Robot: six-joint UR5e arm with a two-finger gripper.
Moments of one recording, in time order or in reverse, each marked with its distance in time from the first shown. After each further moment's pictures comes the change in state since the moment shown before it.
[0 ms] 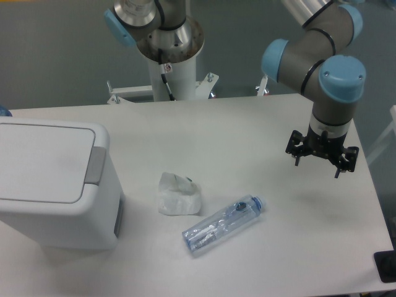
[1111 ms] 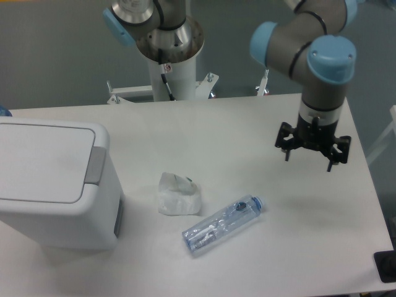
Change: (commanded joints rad) arm -0.093 0.133 -0.006 -0.055 -0.078 -0.233
